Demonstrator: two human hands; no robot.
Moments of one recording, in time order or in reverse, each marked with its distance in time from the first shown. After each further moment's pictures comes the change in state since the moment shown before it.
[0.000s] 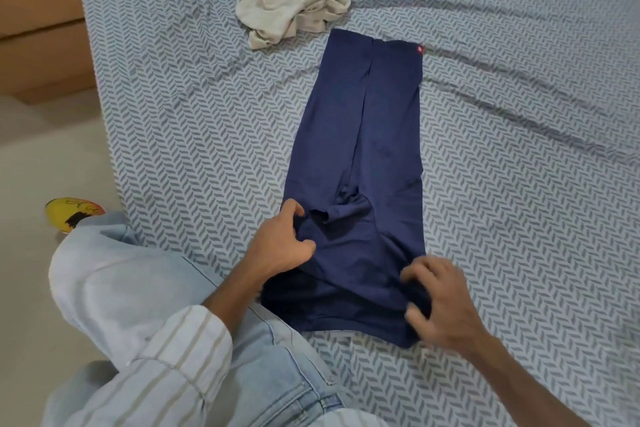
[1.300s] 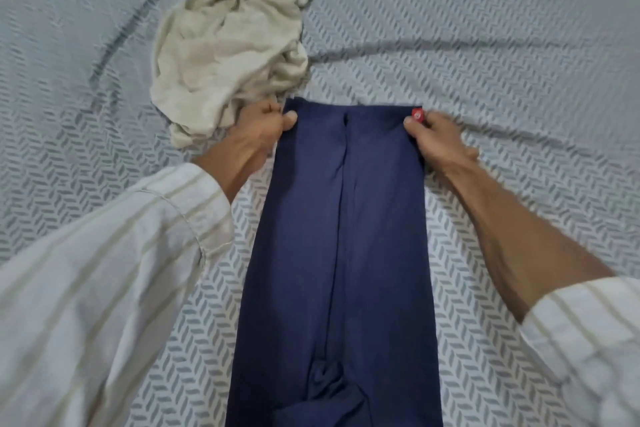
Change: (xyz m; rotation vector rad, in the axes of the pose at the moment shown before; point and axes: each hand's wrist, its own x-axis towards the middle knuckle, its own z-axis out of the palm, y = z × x) left_hand 0.390 0.161 -0.099 -0.629 0.162 -0.127; right_hand 0.450 0.207 -0.046 0.578 0.221 0.650
